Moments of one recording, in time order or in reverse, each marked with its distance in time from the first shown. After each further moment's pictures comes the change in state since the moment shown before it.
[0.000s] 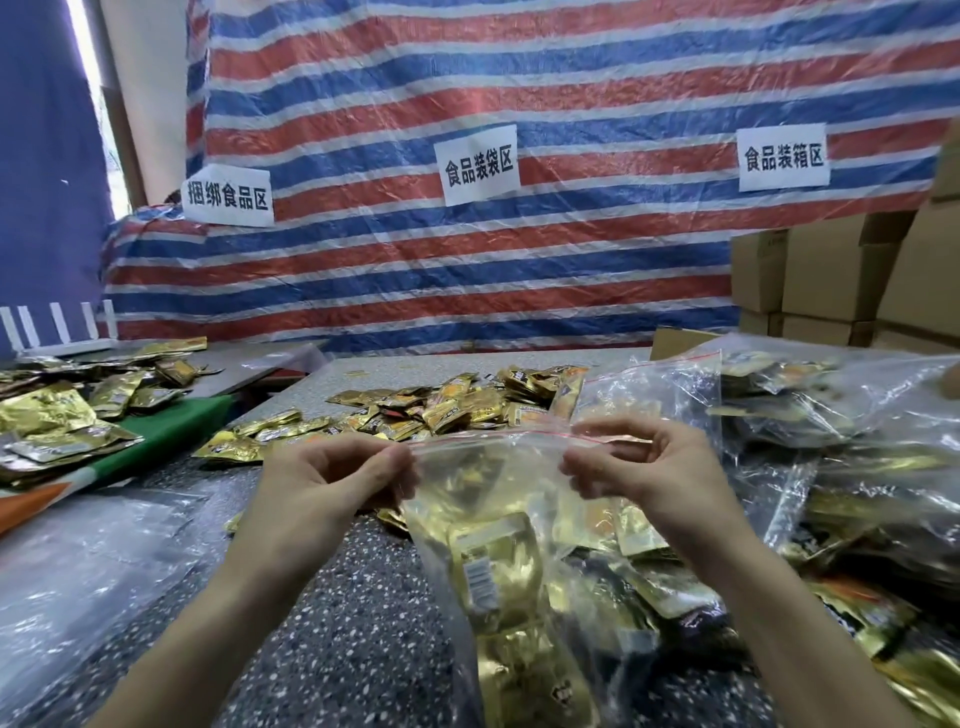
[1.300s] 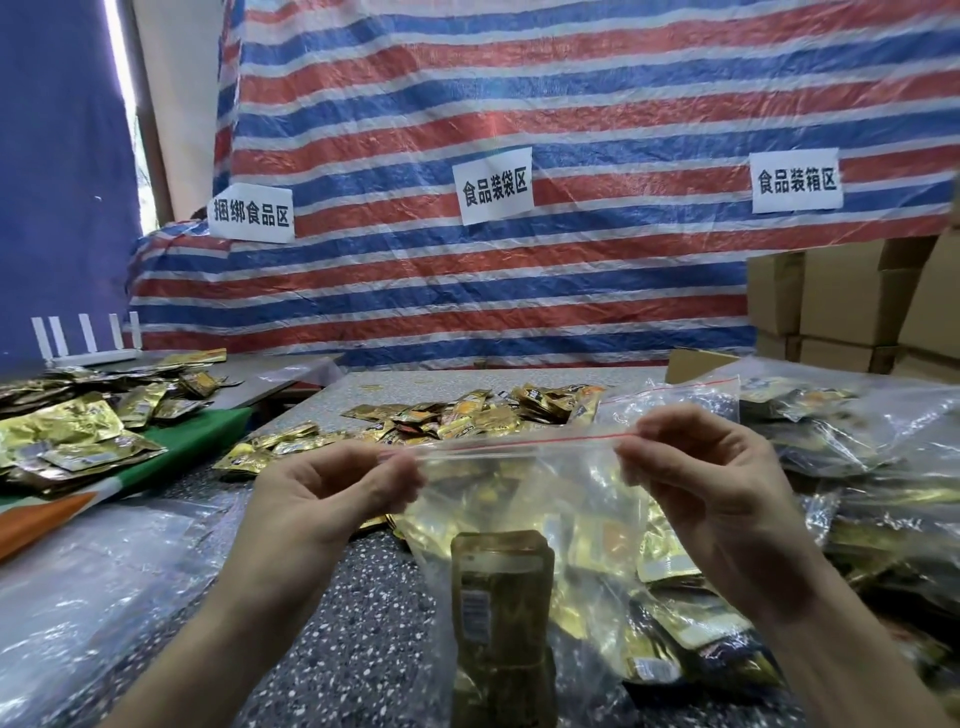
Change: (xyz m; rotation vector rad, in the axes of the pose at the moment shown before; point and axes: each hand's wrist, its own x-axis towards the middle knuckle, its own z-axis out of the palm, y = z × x) left_hand -0.014 0.026 -0.004 -0.260 0.043 0.042; right_hand -0.013 -0.033 0.004 0.384 -0.074 -0.124
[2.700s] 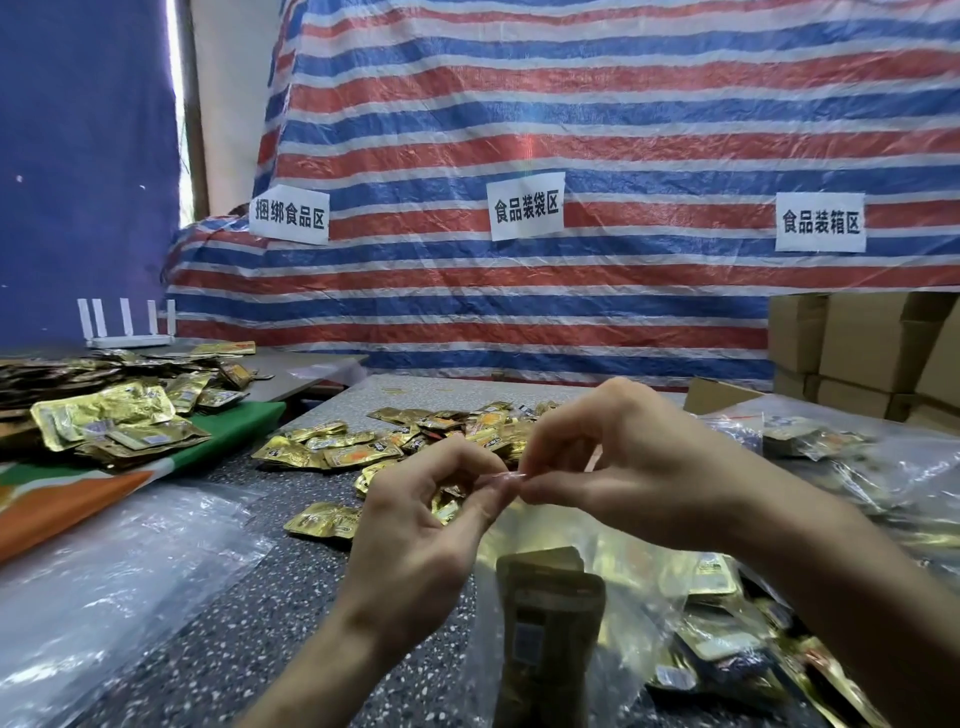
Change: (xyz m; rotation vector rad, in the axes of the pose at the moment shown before) left_hand -0.023 0.022 0.021 0.336 -0.066 0.396; right_hand 0.014 -0.057 0.108 -1.310 -0.625 -0.086
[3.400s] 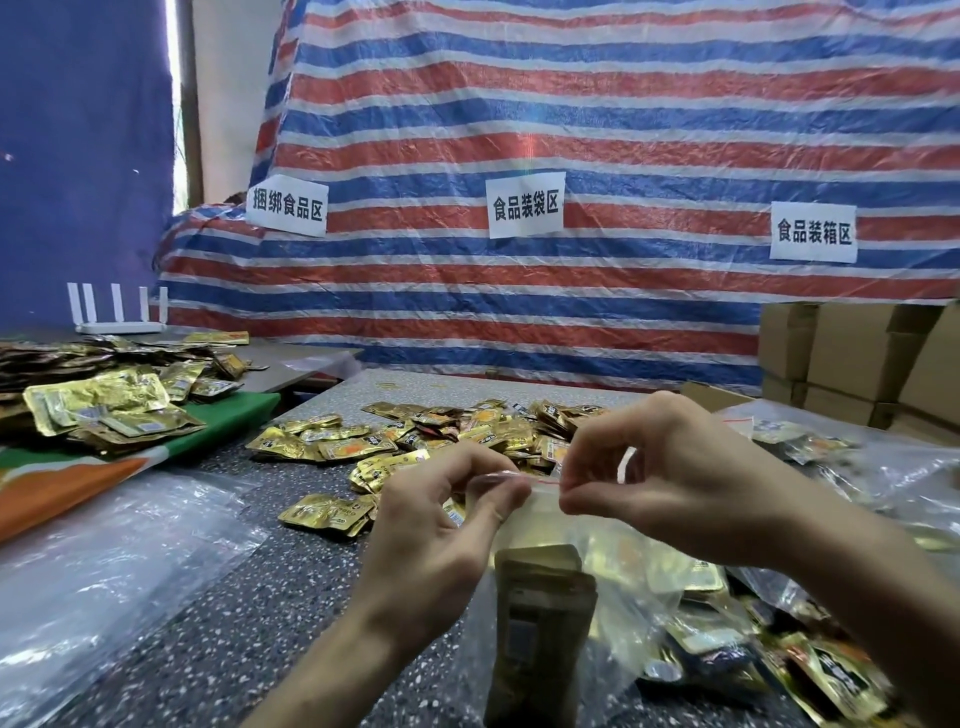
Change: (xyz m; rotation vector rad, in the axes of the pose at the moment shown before) left_hand -0.006 0.001 0.006 -0.013 0.012 -0.044; right_hand -0.020 0.012 -0.006 -0.001 0.012 0.040
